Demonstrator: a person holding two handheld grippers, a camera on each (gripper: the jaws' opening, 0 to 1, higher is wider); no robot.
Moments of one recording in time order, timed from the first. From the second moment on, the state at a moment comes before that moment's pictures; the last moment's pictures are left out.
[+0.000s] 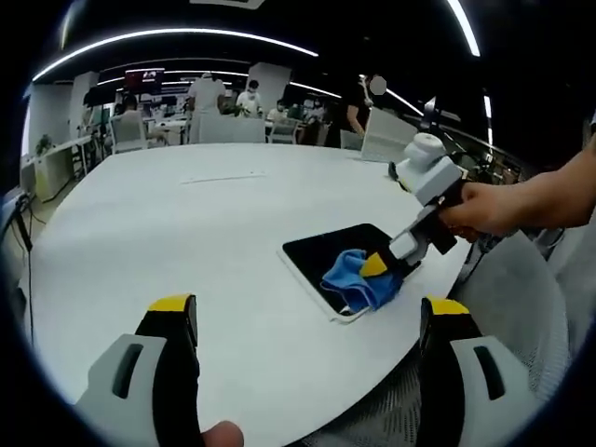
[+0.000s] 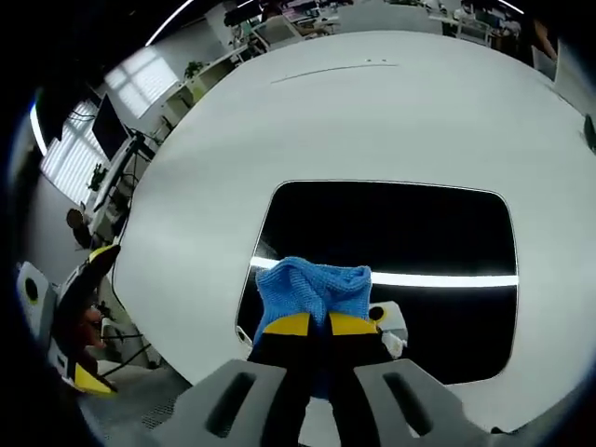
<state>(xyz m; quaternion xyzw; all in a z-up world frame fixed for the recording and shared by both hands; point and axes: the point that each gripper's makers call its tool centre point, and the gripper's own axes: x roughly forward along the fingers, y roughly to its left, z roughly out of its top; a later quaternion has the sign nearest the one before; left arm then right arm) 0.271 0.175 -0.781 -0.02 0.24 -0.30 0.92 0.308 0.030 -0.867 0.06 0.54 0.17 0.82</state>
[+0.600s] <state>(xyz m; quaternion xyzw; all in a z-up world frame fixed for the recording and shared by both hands) 0.268 0.170 -0.782 0.00 0.24 -0.30 0.92 0.283 0.028 -0.867 0.03 0.53 0.19 0.82</state>
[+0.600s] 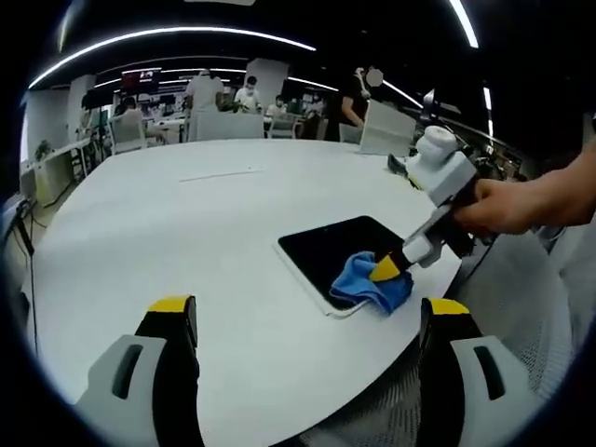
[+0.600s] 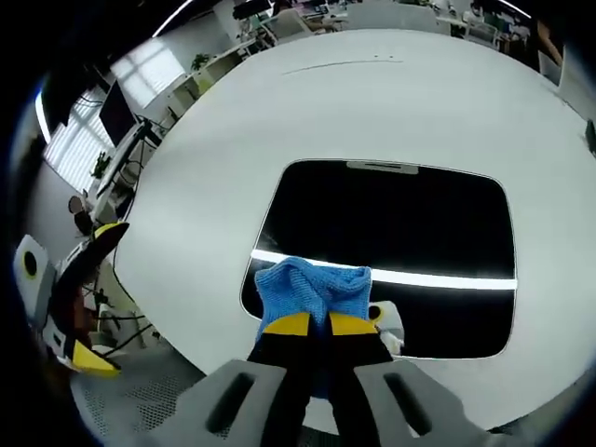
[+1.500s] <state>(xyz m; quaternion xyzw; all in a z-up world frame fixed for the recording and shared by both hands) 0.265 0.159 -0.785 0.00 0.25 -0.29 0.92 0.286 0.010 -0.866 0.03 0.53 0.20 0.82</state>
